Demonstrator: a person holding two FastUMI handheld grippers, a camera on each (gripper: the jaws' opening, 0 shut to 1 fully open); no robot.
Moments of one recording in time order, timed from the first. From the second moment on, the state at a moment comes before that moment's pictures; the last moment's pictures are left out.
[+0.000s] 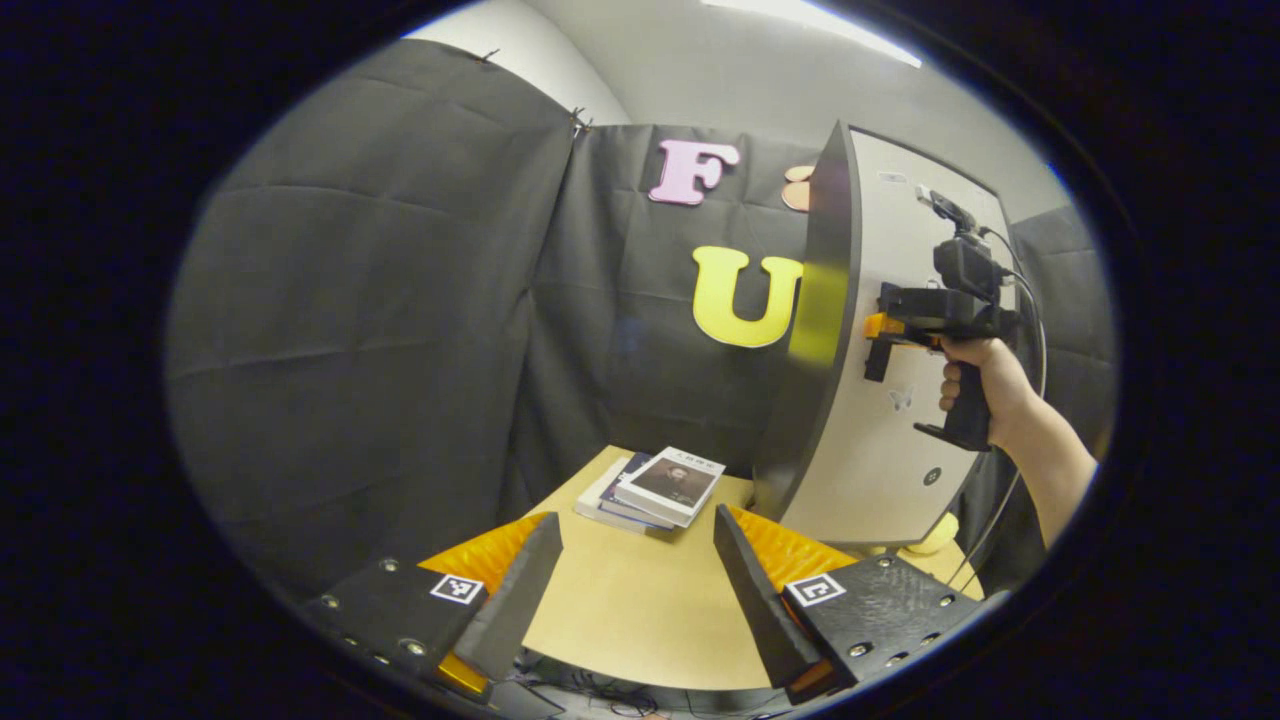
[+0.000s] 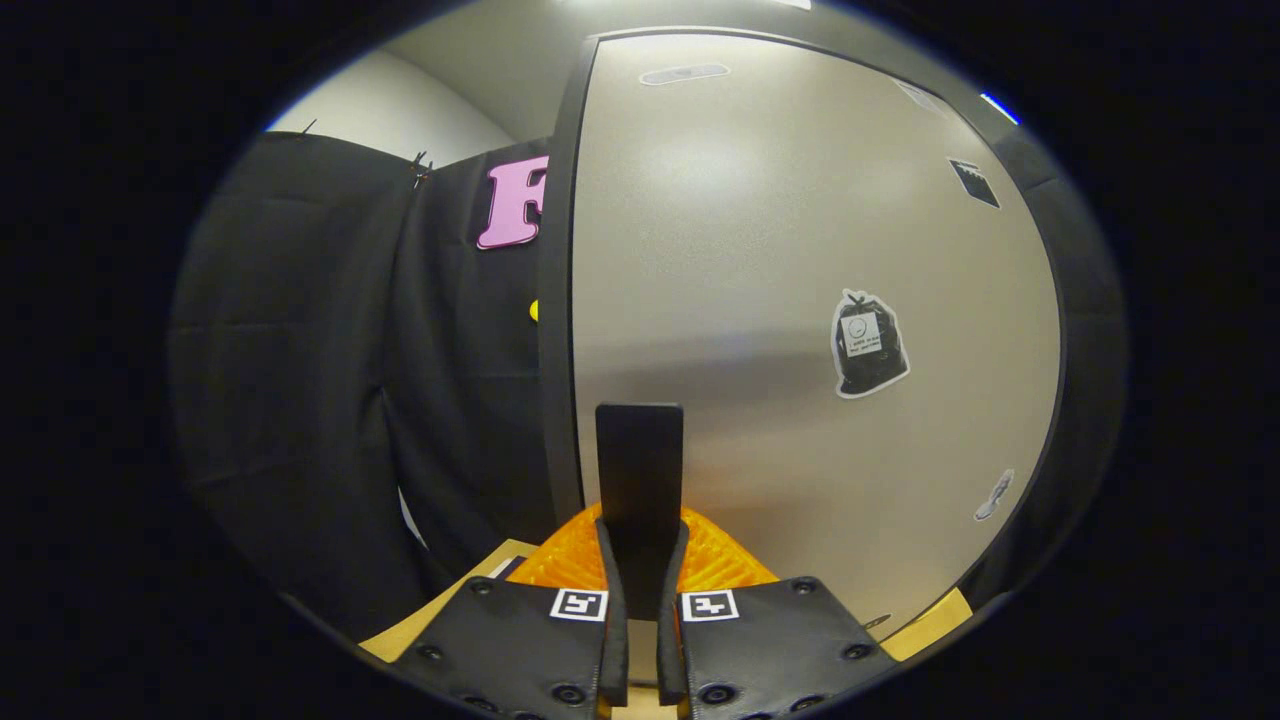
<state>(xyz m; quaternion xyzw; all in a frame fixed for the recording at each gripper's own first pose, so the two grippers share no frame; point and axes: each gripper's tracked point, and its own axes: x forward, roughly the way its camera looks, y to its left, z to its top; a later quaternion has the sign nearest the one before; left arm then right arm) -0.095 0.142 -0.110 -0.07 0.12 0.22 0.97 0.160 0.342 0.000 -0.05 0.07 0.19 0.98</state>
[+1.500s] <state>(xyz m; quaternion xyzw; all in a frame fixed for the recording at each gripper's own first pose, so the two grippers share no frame) -0.082 0.073 -0.084 -0.04 0.10 0.16 0.98 0.047 0.248 0.017 -0.03 0.10 0.34 0.93</state>
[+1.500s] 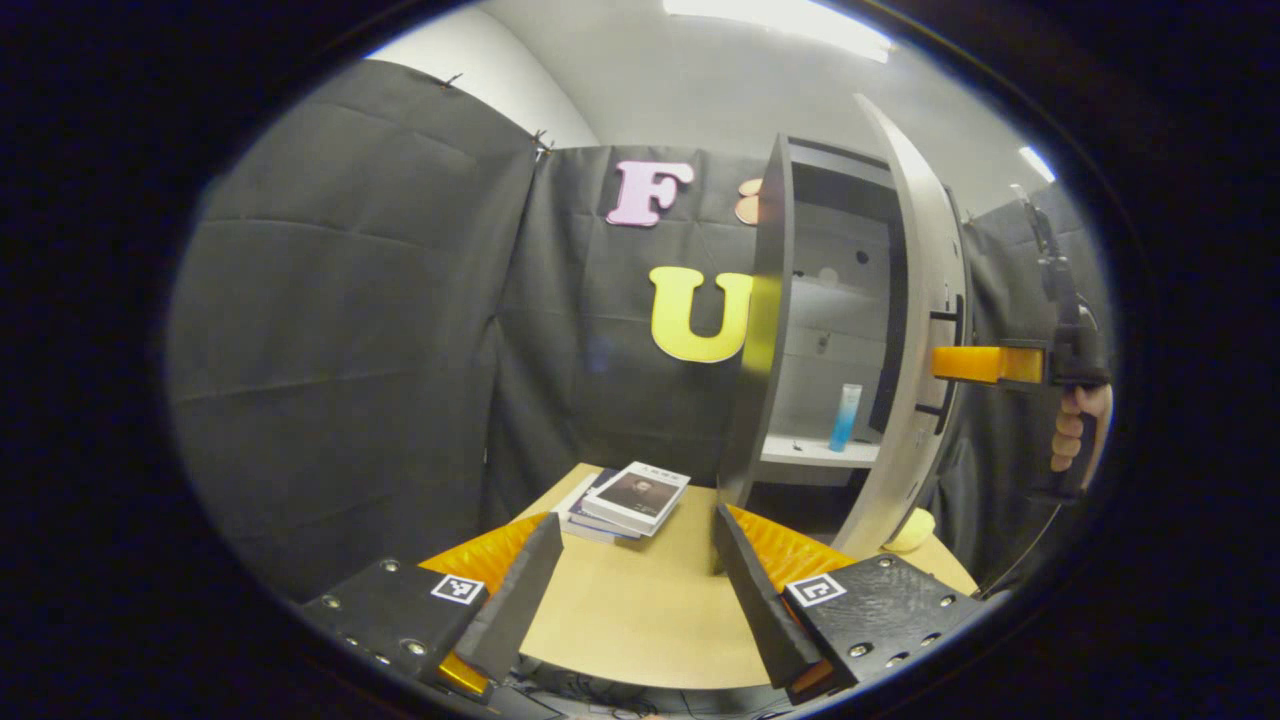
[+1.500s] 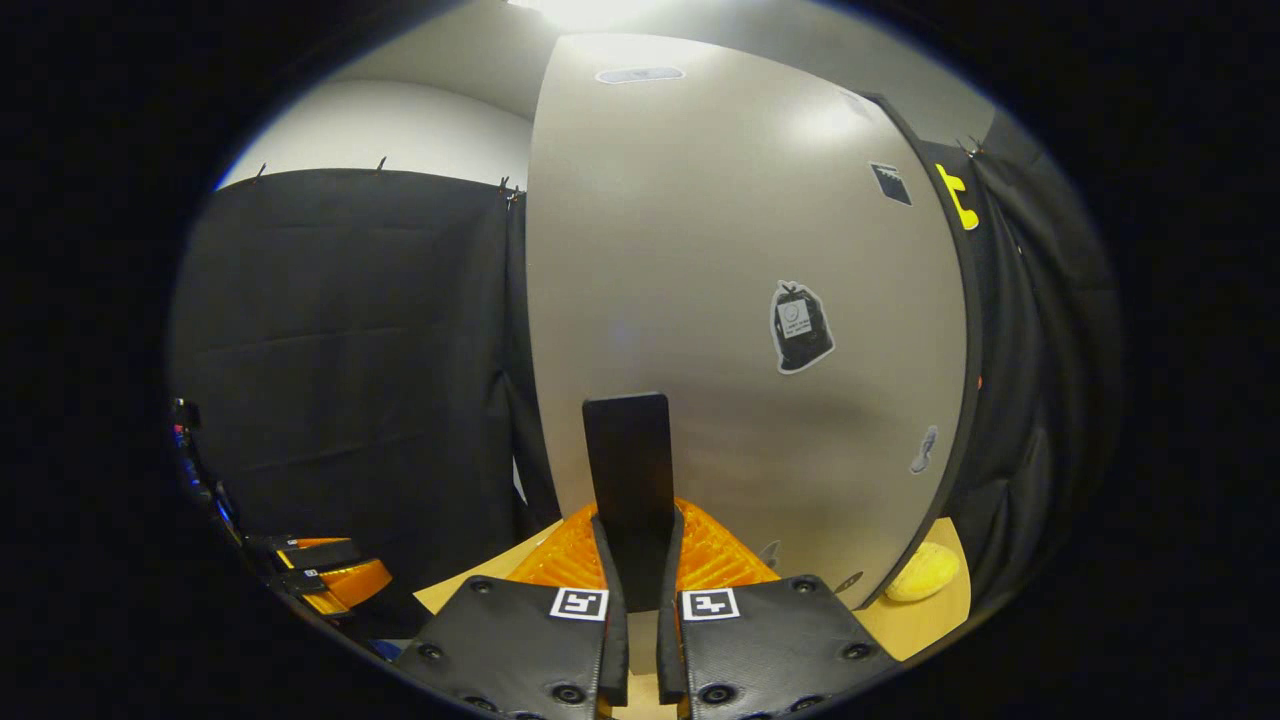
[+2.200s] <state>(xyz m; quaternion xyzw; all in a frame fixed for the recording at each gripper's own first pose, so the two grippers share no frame) 0.008 -0.014 -0.094 -0.02 0.11 0.02 0.99 0.042 0.198 0.016 0.00 0.10 0.25 0.96</state>
